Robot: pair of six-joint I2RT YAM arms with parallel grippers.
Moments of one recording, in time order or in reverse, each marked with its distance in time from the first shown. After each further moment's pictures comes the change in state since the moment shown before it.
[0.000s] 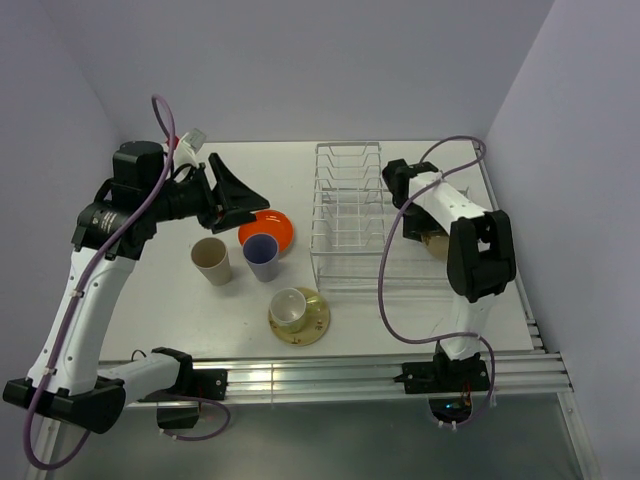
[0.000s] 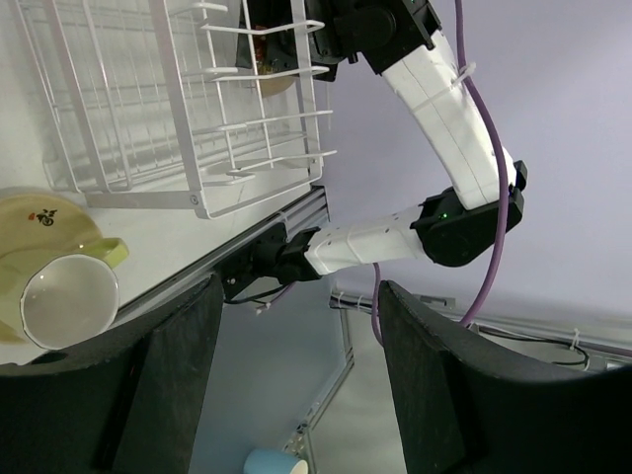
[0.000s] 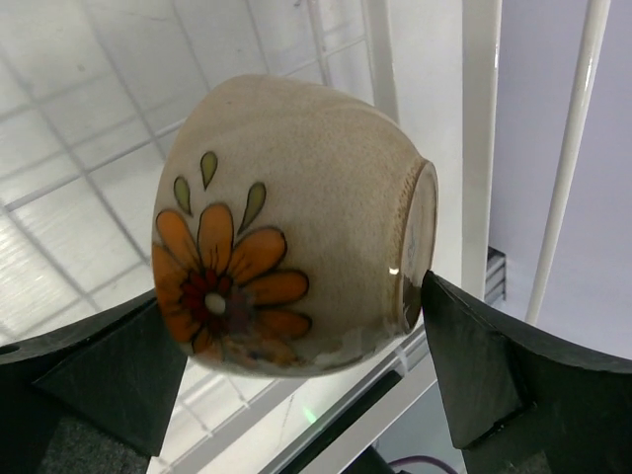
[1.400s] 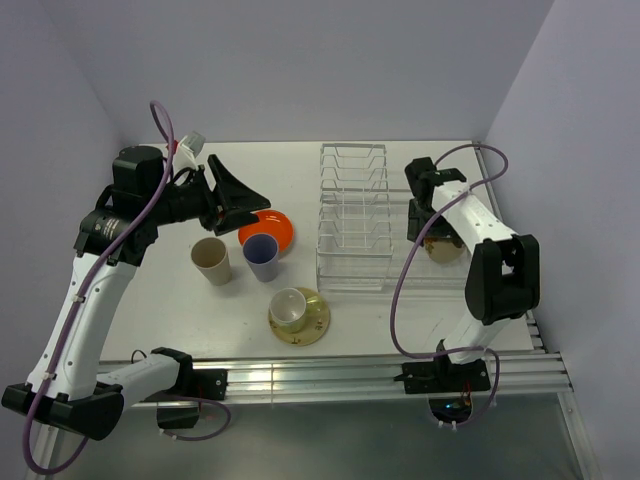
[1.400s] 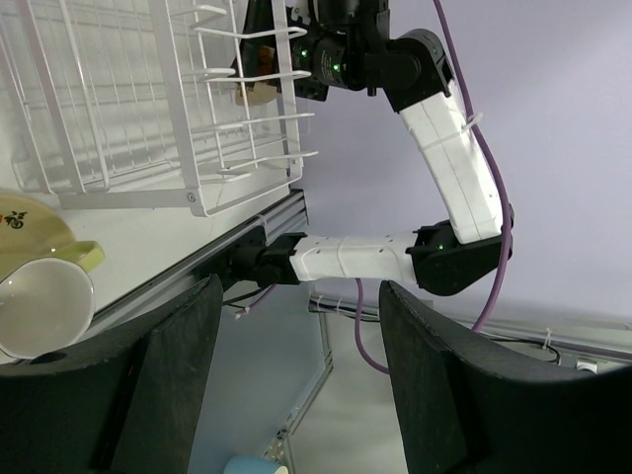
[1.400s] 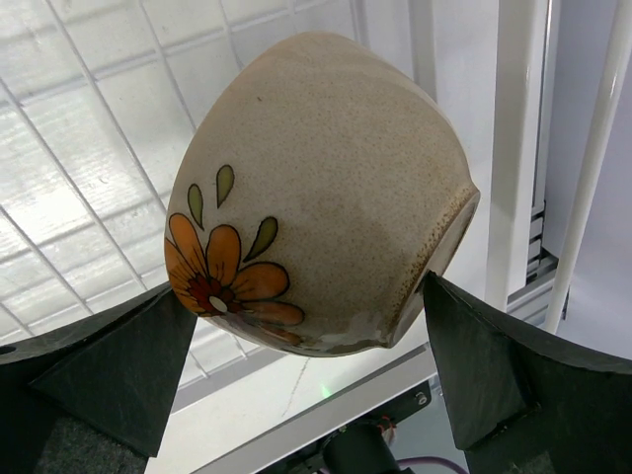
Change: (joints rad) left arm 0.000 -0.034 -0.068 0.086 0.018 -0.077; right arm -0.086 -0.213 -0.141 0.100 -0.254 -0.119
